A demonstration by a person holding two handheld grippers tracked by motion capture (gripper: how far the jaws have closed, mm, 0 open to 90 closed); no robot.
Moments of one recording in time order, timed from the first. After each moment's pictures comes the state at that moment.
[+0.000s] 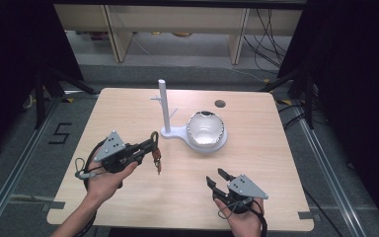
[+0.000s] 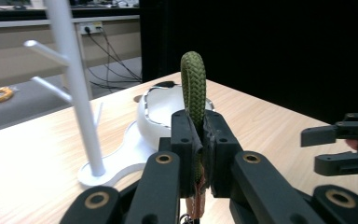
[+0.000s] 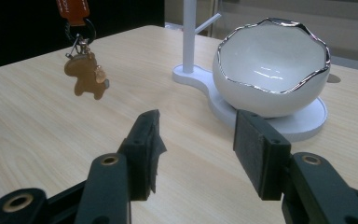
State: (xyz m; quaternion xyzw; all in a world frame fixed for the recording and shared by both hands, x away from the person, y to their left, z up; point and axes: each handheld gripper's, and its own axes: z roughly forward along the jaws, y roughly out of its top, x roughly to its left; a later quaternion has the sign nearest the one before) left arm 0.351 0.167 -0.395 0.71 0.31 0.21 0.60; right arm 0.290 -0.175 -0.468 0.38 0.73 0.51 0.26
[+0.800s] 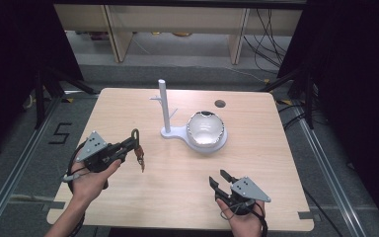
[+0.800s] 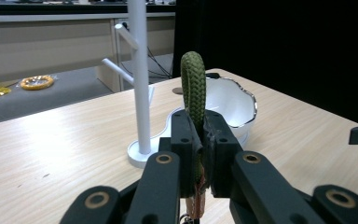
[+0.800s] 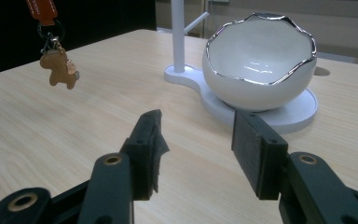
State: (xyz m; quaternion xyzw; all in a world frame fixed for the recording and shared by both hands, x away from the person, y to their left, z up) left arm 0.353 0.207 -0.404 0.69 0.36 0.24 0.58; right arm 0.289 -0.179 -0.477 0.40 0.70 0.53 0.26
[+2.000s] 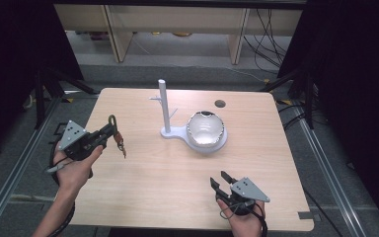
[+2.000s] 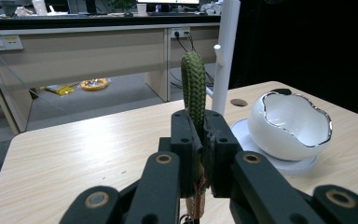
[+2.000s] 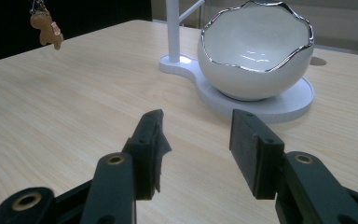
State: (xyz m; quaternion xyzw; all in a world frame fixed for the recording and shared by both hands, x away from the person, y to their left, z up) left arm 0.373 0.248 -0.392 0.65 0.41 0.31 0.55; right arm 0.289 -0.181 -0.482 0.41 0.71 0.51 0.27
